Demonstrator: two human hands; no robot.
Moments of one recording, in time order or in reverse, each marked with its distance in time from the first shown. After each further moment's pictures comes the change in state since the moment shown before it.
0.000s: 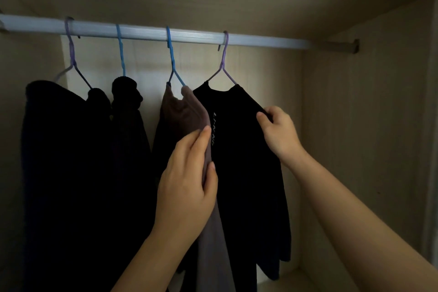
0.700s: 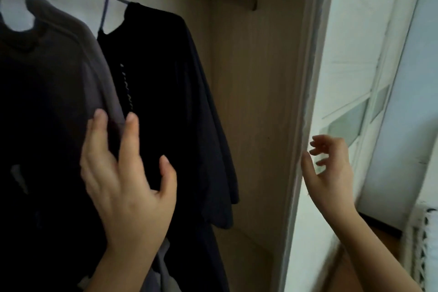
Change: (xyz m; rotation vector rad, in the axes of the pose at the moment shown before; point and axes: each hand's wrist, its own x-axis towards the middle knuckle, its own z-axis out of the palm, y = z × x) left_hand -0.052 0.060 0.070 -0.010 0.275 -0.033; right_hand -0.172 0.099 -0.175 -0.674 0.449 0.052
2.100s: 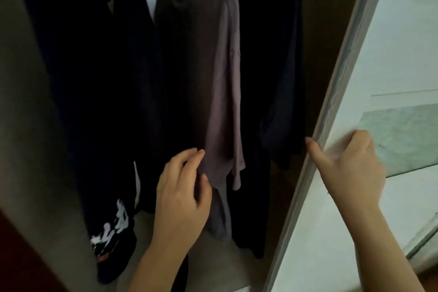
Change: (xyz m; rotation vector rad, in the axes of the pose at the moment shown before) left_hand -0.103 -0.016 -0.133 0.055 -0.437 -0.310; right_hand -0.082 -0.076 0.009 -0.098 -0.288 0.079
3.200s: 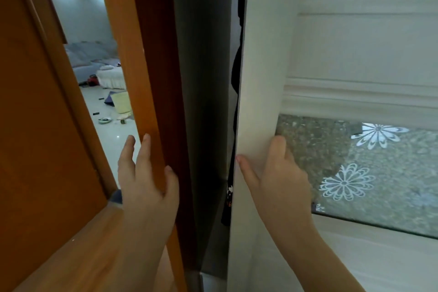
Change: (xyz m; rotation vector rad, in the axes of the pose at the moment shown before) left_hand -0.076 -0.059 -0.199 0.428 0.425 -0.531; right_hand -0.182 -0.201 0.026 0.372 -0.370 -0.618
